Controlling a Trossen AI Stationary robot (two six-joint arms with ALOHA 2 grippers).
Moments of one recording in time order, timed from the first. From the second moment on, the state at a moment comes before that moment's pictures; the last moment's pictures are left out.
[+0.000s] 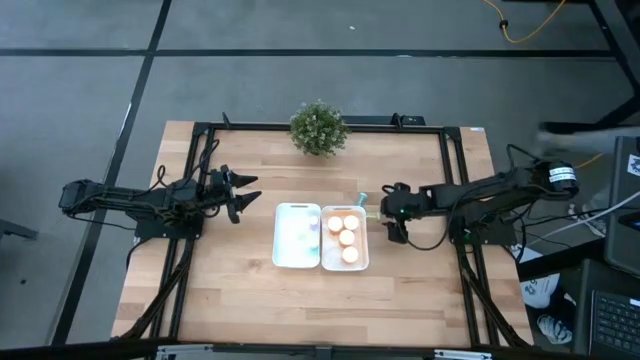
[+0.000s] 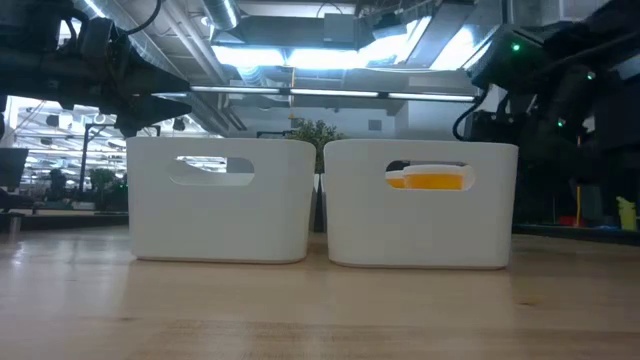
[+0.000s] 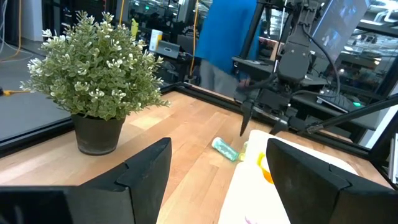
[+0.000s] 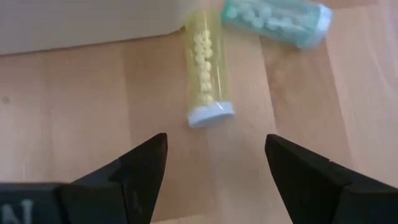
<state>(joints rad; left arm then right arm) 0.03 0.33 0.01 0.32 -0.33 -0.29 0.00 1.26 0.47 -0.26 0.13 0.11</state>
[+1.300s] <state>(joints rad) 0.03 0.33 0.01 0.32 -0.33 -0.29 0.00 1.28 0.01 0.64 0.19 0.09</state>
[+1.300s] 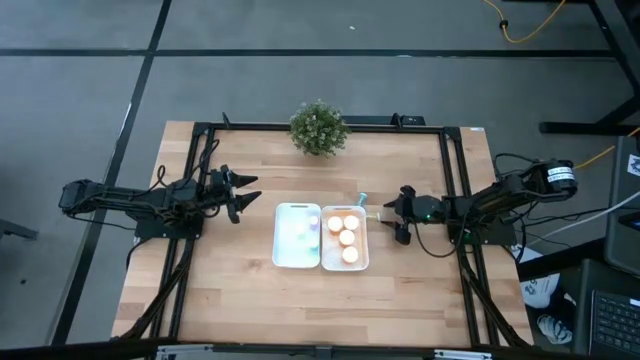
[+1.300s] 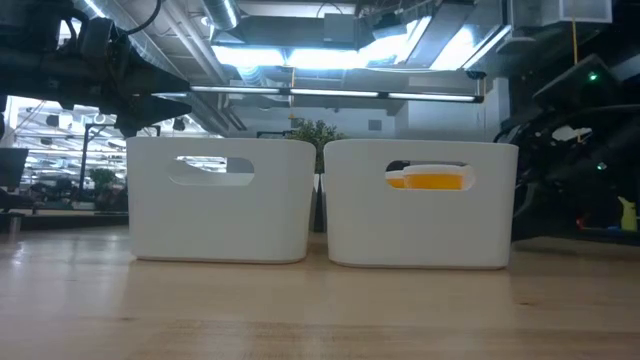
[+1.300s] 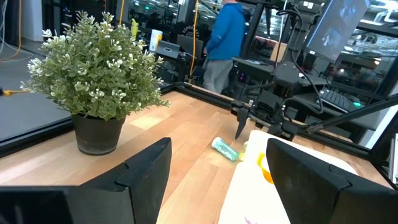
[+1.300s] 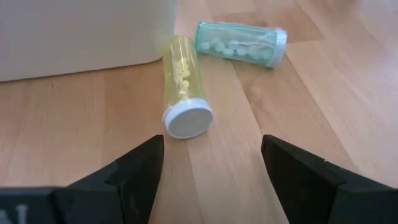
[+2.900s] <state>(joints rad) 0.03 0.33 0.01 0.32 -0.33 -0.29 0.00 1.41 0.08 0.72 0.11 -0.03</state>
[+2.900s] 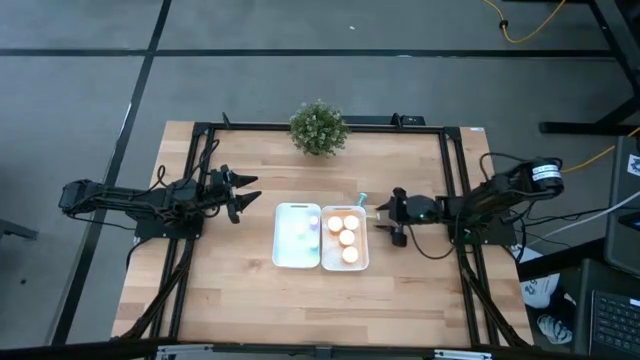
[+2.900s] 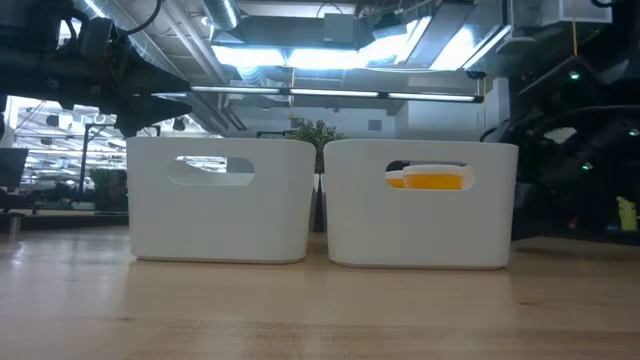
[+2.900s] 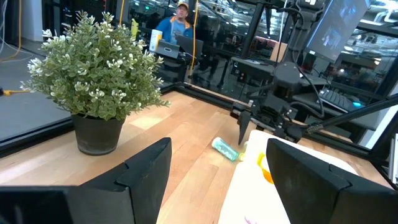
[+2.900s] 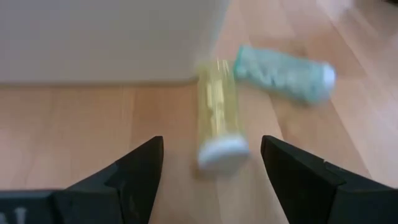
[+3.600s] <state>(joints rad) 0.03 0.33 0.01 0.32 -0.33 -0.29 0.00 1.51 0.14 0.73 0.11 0.00</state>
